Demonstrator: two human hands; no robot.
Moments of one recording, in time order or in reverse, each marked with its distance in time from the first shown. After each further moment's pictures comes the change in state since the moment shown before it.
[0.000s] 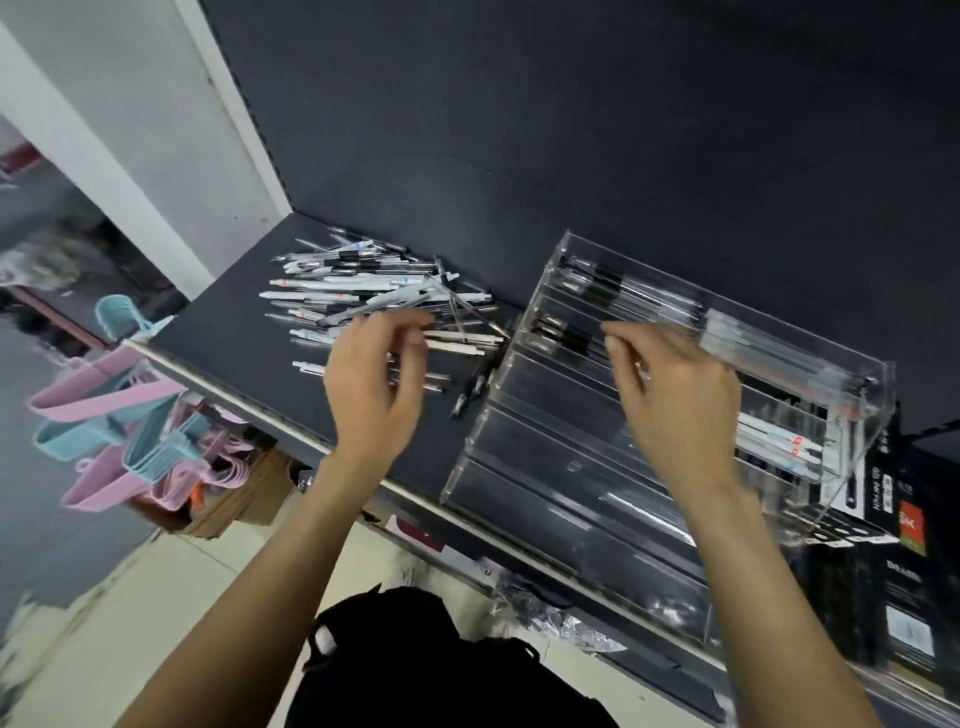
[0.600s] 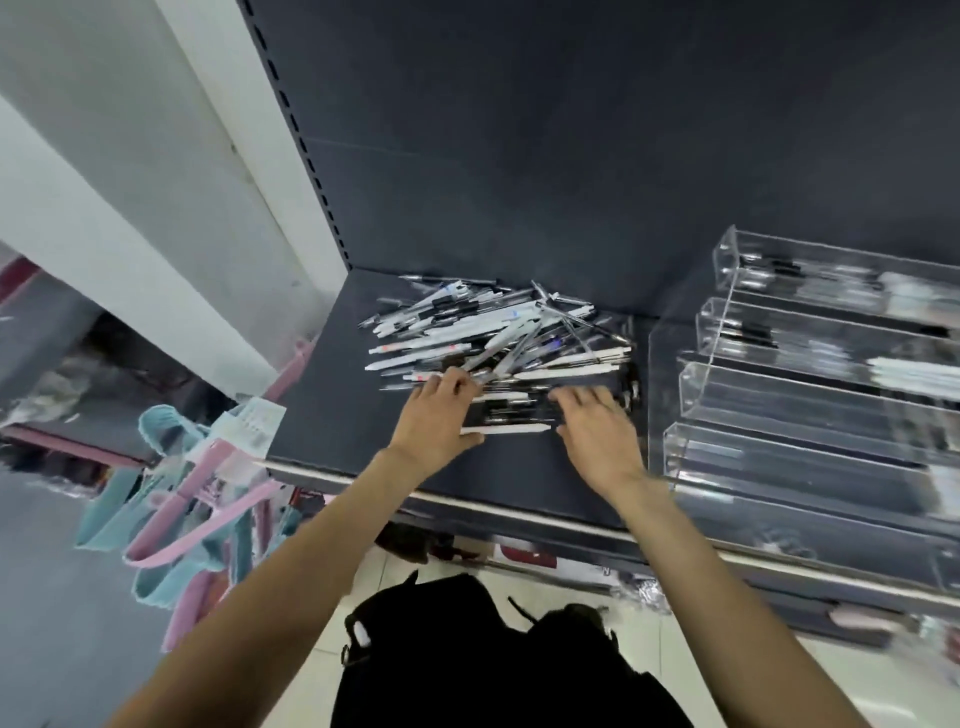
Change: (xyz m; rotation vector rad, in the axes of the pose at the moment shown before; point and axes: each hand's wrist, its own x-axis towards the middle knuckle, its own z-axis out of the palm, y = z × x) left_hand 0.052 -0.237 -0.027 0.522 -1.139 0.284; right_hand -0.001 -0.146 0.218 -0.245 -0.642 0.326
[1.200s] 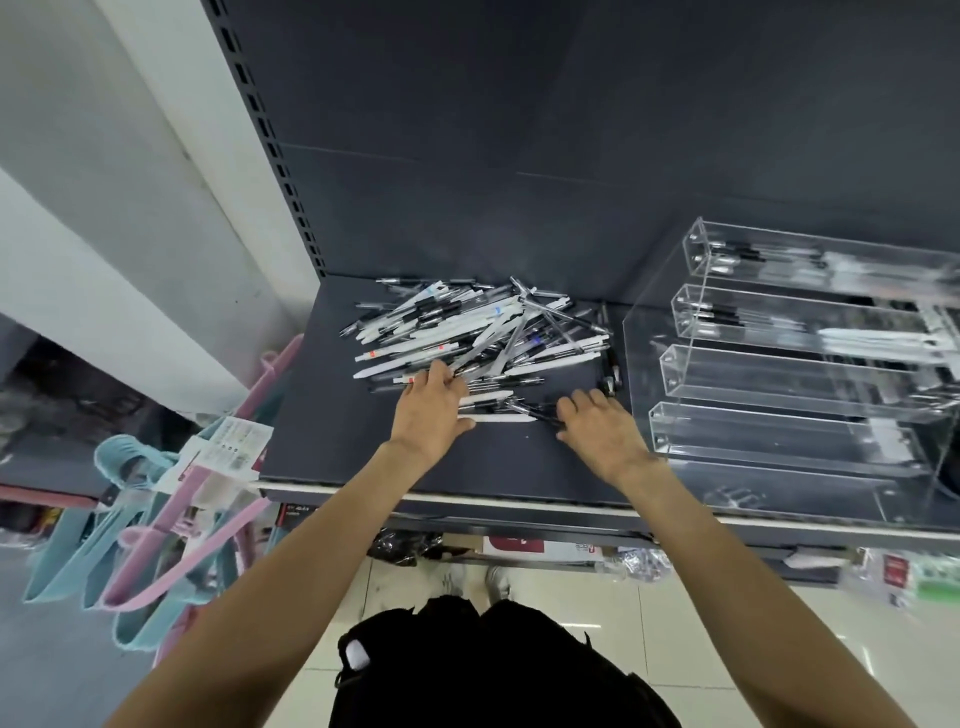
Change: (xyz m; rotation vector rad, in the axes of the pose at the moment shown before) left_hand 0.011 -0.013 0.001 -0.080 -0.012 0.014; right_hand -0.004 0.006 0.008 -0.296 -0.130 -0.007
